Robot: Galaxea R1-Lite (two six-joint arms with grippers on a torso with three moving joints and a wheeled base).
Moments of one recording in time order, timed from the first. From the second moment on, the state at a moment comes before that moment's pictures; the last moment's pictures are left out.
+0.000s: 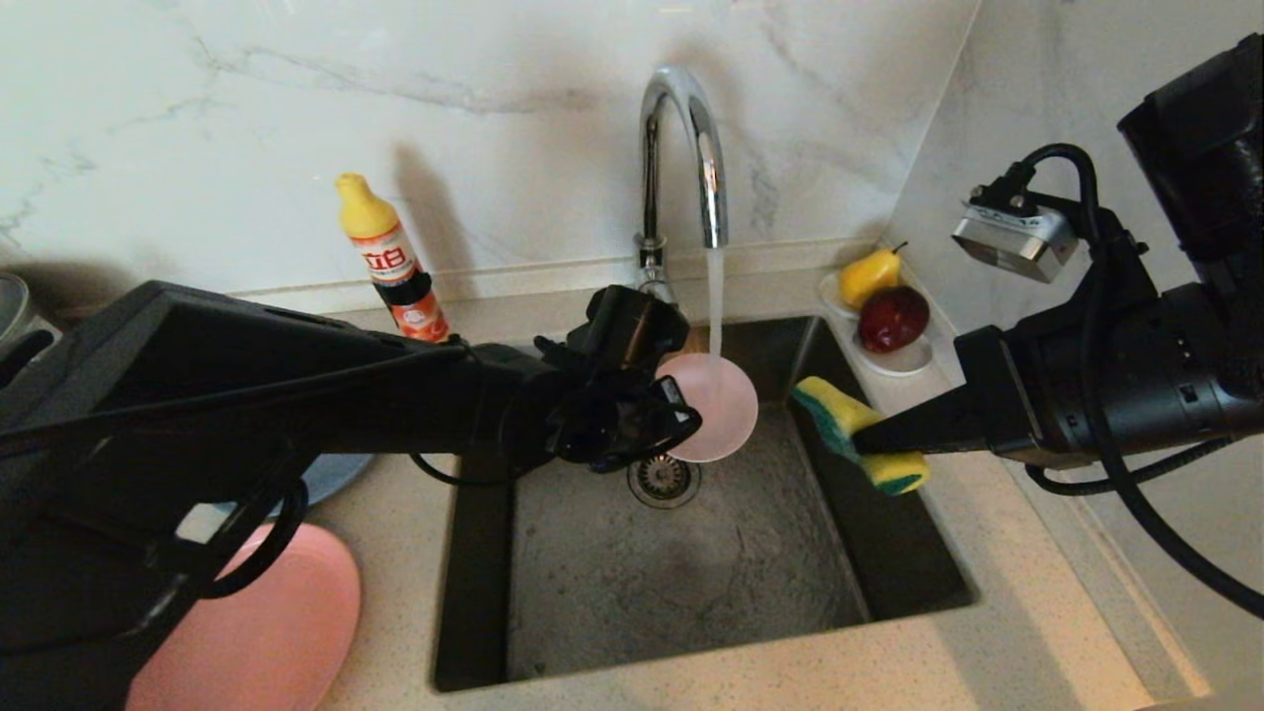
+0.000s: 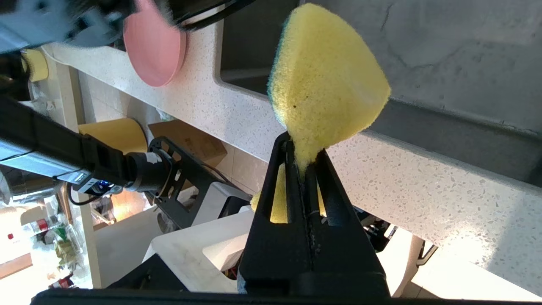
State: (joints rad) left arm -0.66 2.19 -1.63 0.07 0.28 -0.82; right arm 0.56 1.51 -1.50 0.62 0.29 0.44
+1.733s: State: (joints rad) left arm -0.63 2.09 -1.44 0.05 0.36 -0.78; right arm 0.55 1.53 -1.42 0.56 0.29 0.44
